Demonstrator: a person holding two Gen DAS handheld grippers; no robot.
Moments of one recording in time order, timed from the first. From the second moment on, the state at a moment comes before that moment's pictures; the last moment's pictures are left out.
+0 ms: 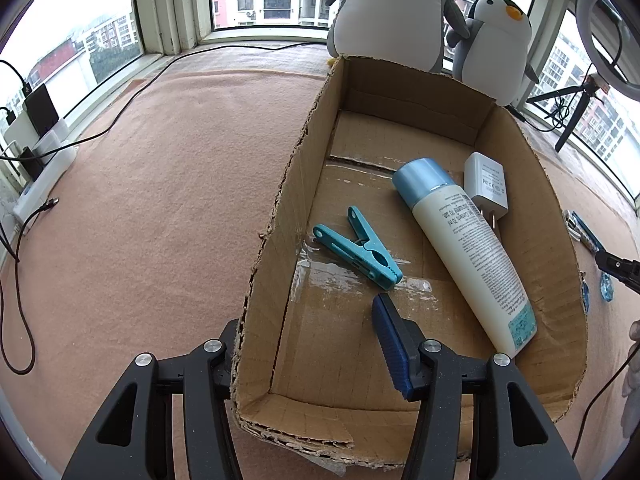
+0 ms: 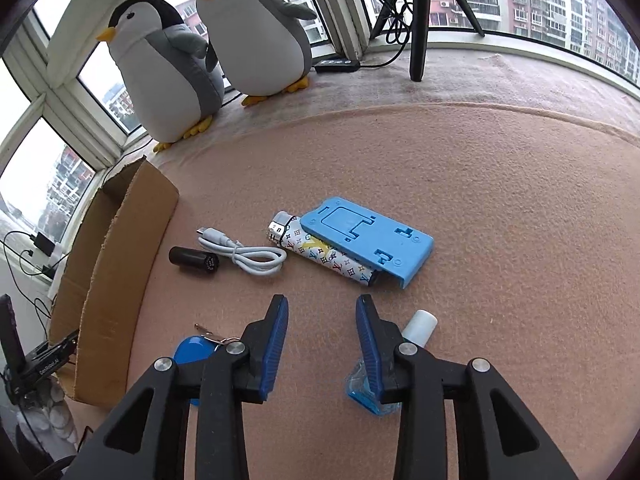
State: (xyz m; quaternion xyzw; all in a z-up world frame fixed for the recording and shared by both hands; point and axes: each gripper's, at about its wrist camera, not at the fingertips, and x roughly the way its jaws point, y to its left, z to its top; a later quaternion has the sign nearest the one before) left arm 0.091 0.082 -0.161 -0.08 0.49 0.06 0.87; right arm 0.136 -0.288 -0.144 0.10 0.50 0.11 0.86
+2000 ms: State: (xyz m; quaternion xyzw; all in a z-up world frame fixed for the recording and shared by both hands) left arm 0.092 0.084 -0.164 -0.09 0.49 0.05 0.86; right arm 0.254 -0.228 -0.146 0.02 0.53 0.10 0.84
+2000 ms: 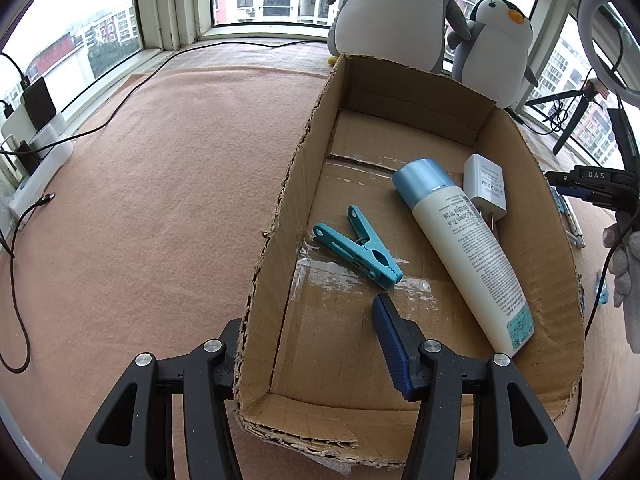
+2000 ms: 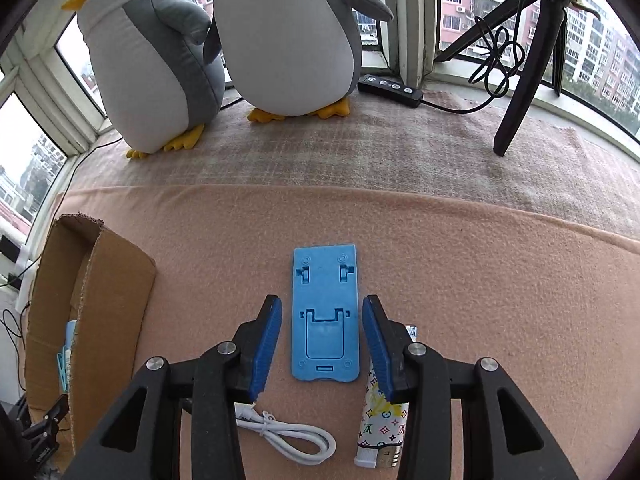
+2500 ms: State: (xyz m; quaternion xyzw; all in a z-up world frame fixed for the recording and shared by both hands) left arm 0.091 0.085 -0.165 -0.10 0.49 0.05 0.86; right arm 0.249 -0.228 -0.150 -0.01 0.54 0.07 0.84
